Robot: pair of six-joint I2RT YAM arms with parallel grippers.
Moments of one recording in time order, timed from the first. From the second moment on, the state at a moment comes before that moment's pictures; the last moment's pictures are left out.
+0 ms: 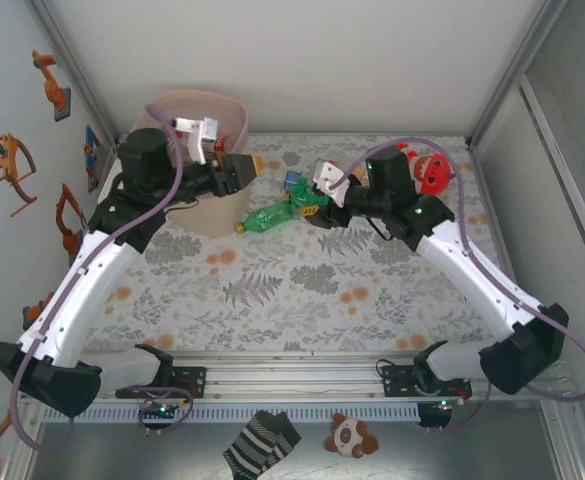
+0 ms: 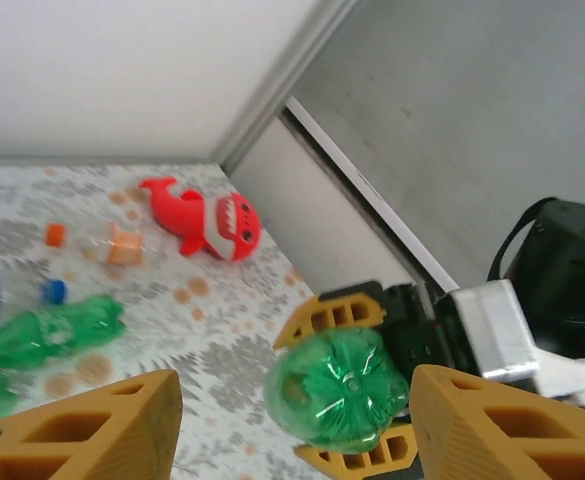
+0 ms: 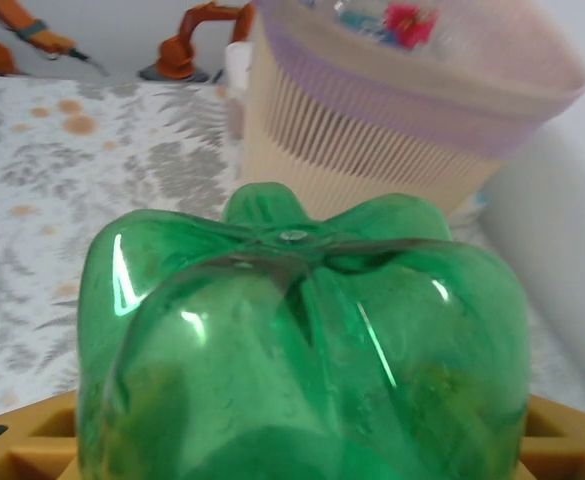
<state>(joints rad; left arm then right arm) -0.51 1.22 1.39 -0.40 0.55 -0.52 0.58 1.30 1.28 -0.44 -0.50 -0.59</state>
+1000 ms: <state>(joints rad) -0.74 1.12 1.44 -0.41 0.67 0.03 0.65 1.18 1.37 -0.35 -0.86 -0.34</state>
